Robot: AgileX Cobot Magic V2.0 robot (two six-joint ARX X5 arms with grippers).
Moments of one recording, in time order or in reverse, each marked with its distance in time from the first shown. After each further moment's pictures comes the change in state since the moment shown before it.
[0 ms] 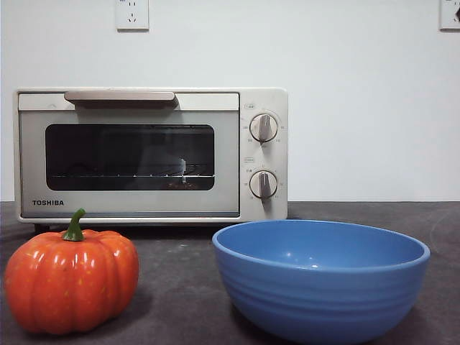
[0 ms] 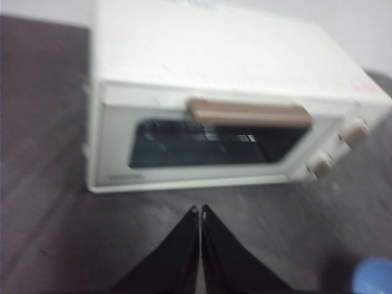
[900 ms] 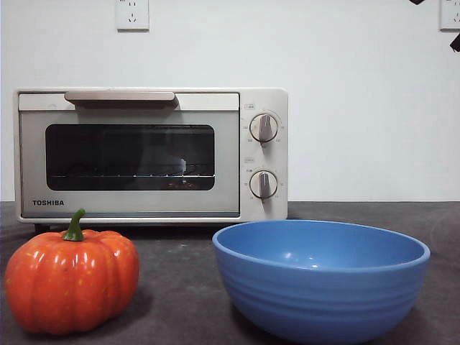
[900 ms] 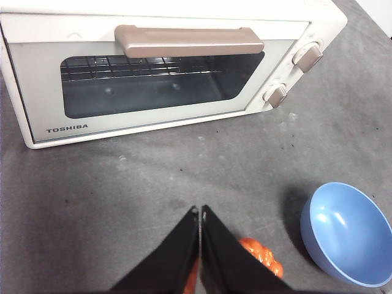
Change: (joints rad) left arm -0.045 0.078 0.082 -0.197 0.097 0.119; right arm 0.187 0.091 0.101 -0.254 -0.006 -0.182
